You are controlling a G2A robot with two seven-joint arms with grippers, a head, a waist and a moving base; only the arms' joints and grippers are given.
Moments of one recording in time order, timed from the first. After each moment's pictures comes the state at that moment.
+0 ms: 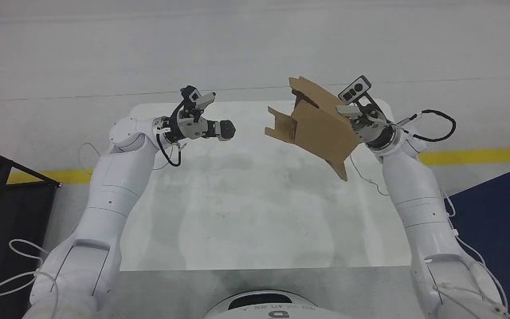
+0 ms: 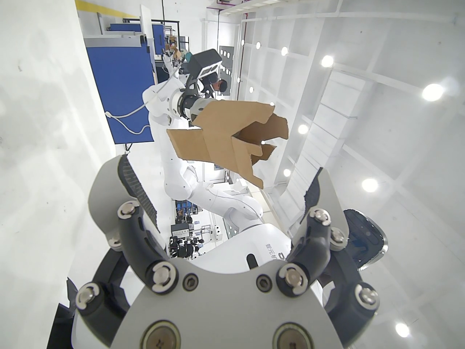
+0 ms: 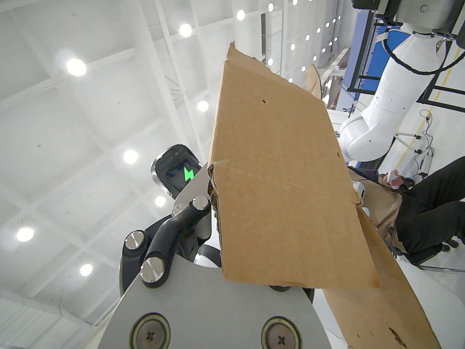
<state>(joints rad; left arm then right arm) 0.83 -1.22 -1.17 -0.96 -0.77 -0.05 -1.37 -1.01 -1.20 1.37 -1.17 1.08 0.16 1.54</state>
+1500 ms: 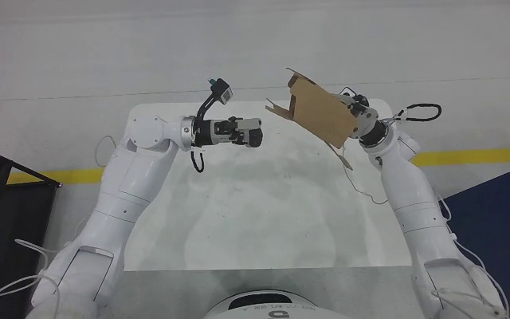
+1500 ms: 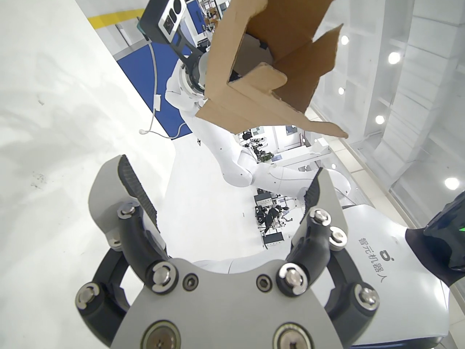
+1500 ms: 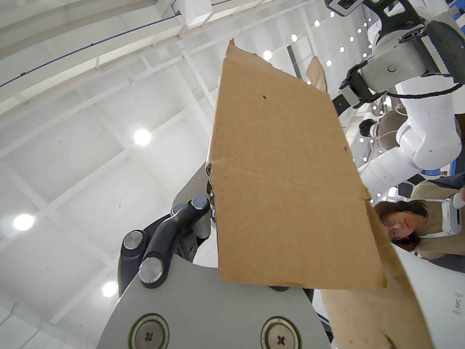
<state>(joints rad) 0.85 -1.22 -1.06 -1.26 -0.48 -0.26 -1.23 -1.04 -1.19 1.33 -1.18 1.26 0.45 1.28</state>
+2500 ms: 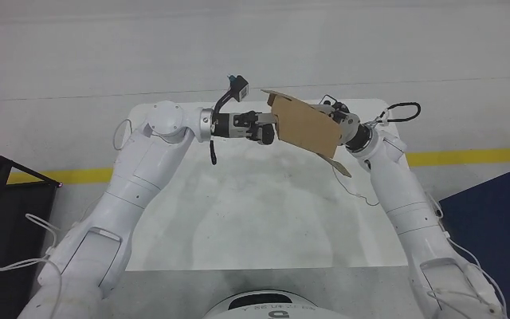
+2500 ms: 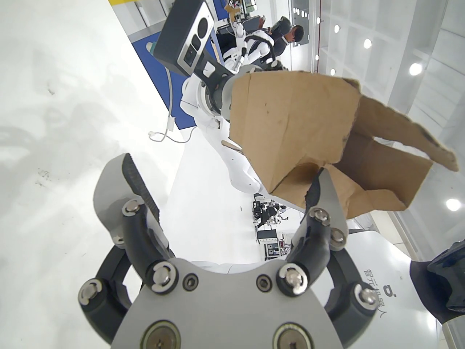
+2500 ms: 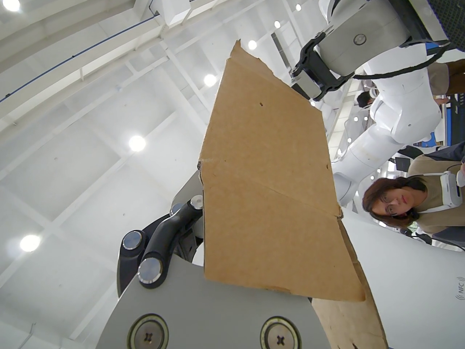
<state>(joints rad) 0.72 -1.27 -0.93 -1.13 -0.47 -0.19 -1.19 -1.03 -1.20 1.25 -1.20 1.23 0.48 1.27</state>
